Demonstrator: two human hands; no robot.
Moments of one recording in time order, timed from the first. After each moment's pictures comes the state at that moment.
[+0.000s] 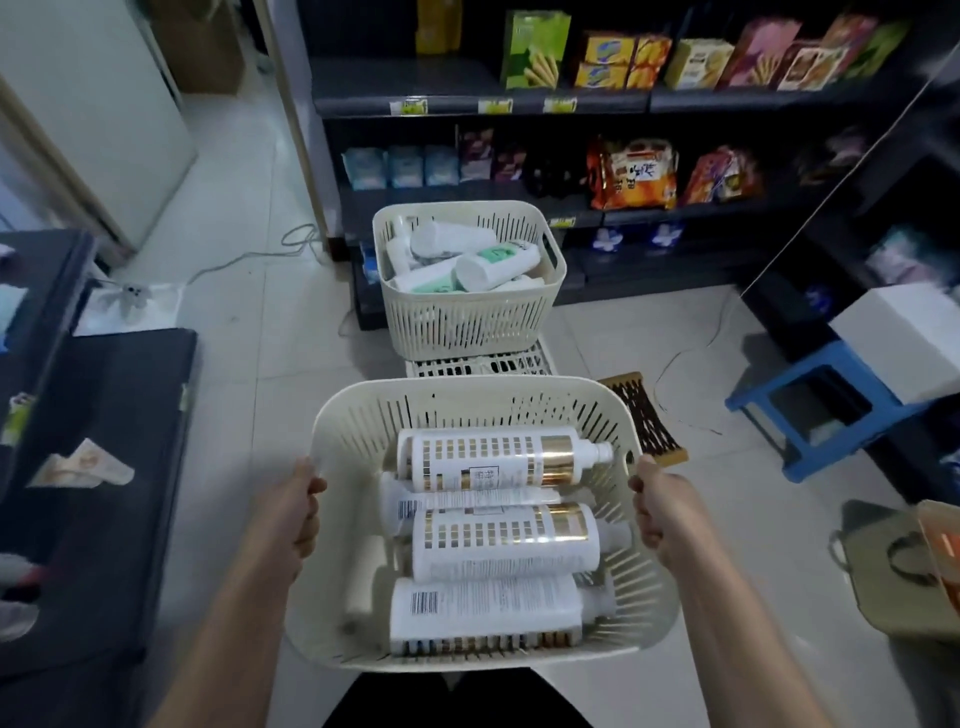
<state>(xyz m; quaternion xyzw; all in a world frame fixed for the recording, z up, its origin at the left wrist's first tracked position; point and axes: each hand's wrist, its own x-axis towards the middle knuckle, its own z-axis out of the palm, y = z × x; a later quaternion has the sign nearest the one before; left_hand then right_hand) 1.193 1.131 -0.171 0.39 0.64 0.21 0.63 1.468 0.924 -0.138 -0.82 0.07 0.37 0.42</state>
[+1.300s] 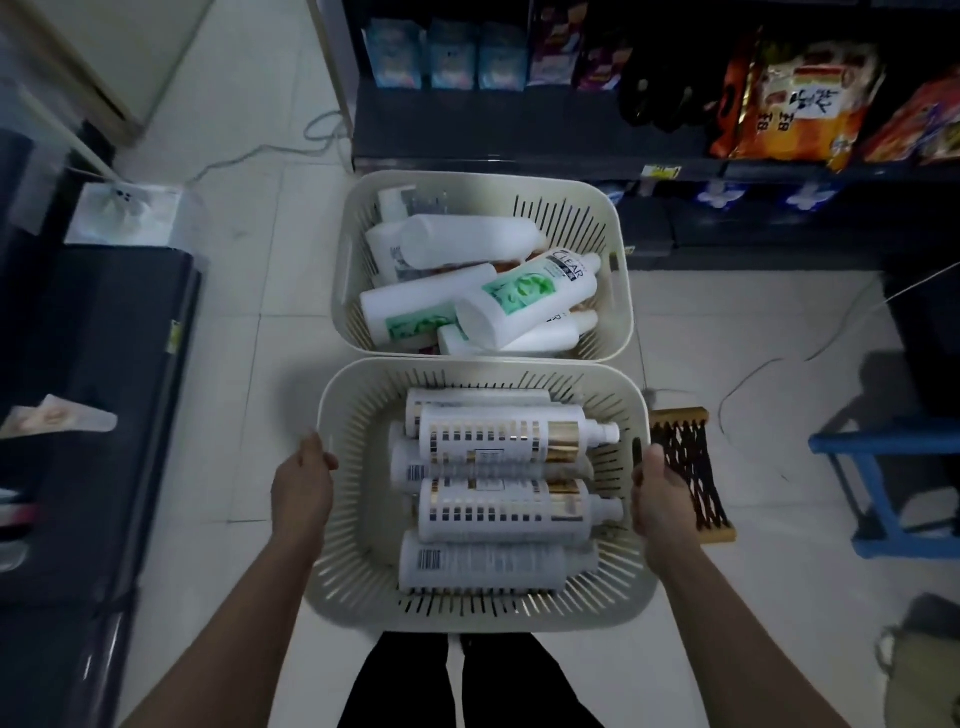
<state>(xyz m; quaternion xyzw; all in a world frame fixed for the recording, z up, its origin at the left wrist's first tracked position) 1.392 1.283 -0.280 0.43 0.77 0.16 0.45 1.690 1.122 -0.264 -0.84 0.01 0.38 0.38</state>
